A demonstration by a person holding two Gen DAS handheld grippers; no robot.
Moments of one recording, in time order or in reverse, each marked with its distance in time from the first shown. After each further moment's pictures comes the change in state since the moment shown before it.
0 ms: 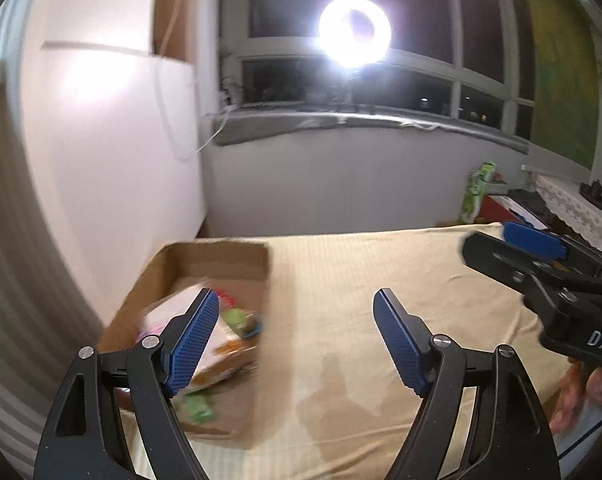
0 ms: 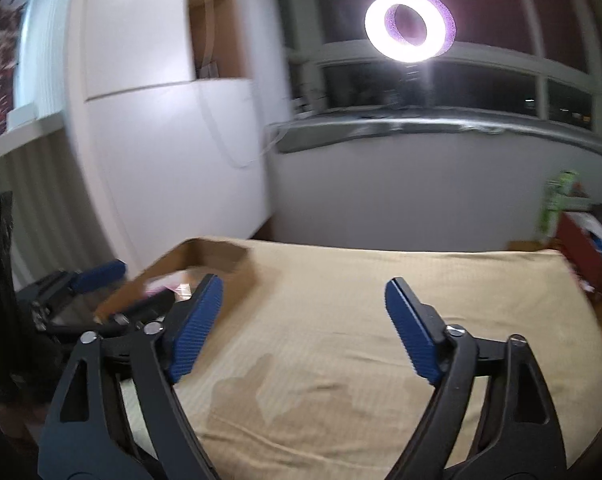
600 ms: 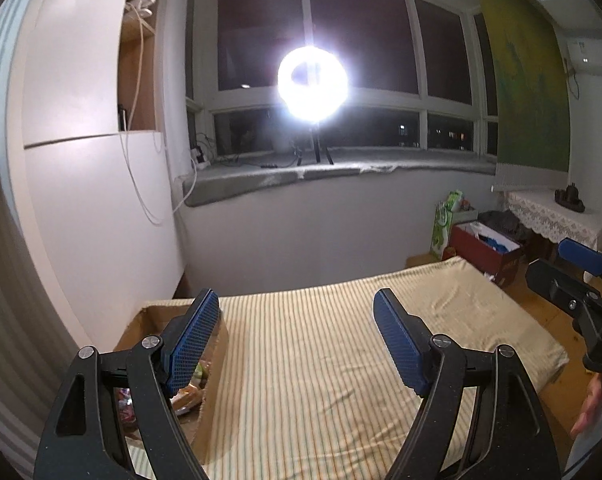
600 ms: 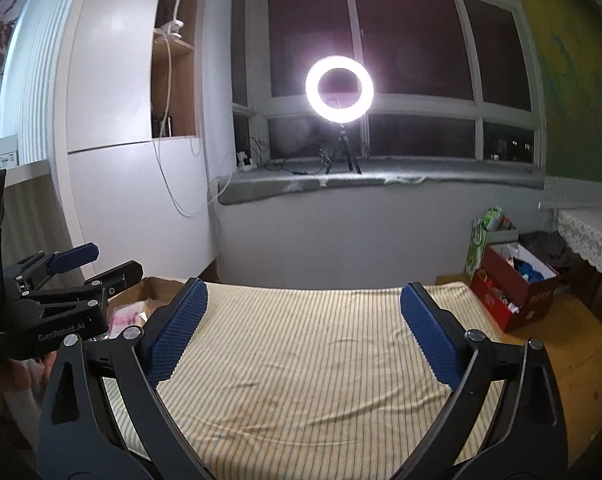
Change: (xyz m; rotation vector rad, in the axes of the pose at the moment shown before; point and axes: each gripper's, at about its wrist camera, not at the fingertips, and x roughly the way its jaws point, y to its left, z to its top) left arm -0.062 -0.052 0.035 0.059 -0.156 -0.037; right arm -0.104 -0.010 0.023 -0.031 -0.166 -0.158
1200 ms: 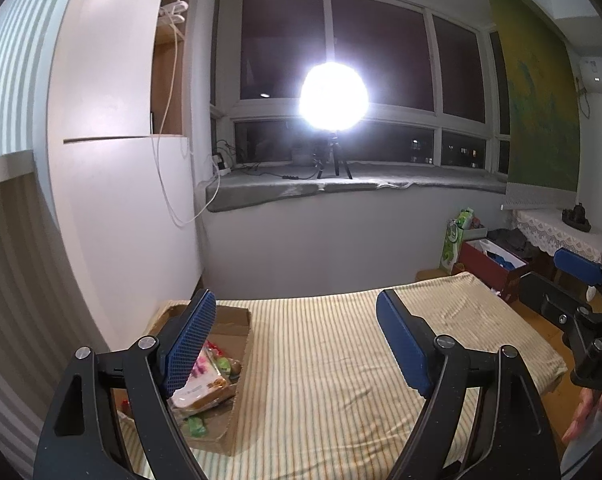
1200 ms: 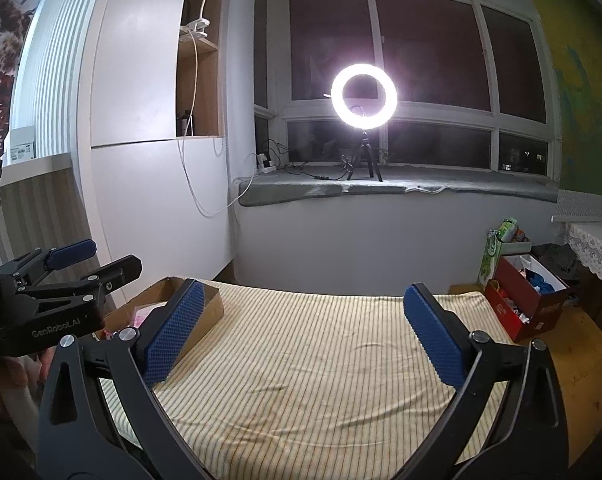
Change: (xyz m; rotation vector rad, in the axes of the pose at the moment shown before) left arm -0.029 0.029 -0.002 -0.049 -0.033 0.038; right arm -0.001 0.033 0.000 -0.031 -0.002 0.041
